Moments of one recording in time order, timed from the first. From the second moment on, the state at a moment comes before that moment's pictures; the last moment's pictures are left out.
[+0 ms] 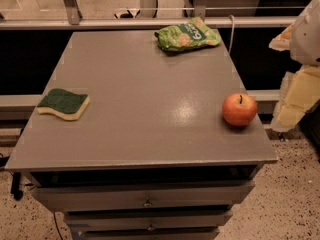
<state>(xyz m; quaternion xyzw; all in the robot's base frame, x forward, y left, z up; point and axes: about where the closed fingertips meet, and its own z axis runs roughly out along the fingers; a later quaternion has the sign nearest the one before) 0.438 -0.217 0.976 -0.60 0.78 -0.03 0.16</state>
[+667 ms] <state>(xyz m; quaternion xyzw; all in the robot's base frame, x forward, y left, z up) 0.444 -0.218 0.970 -0.60 0.78 -0.03 0.17</state>
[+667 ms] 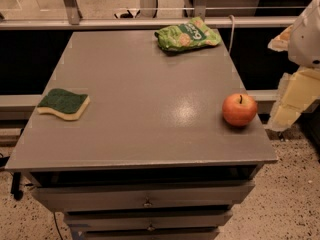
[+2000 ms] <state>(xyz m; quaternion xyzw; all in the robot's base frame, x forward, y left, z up) 0.478 -0.224 0.891 -0.53 0.81 0.09 0.24</state>
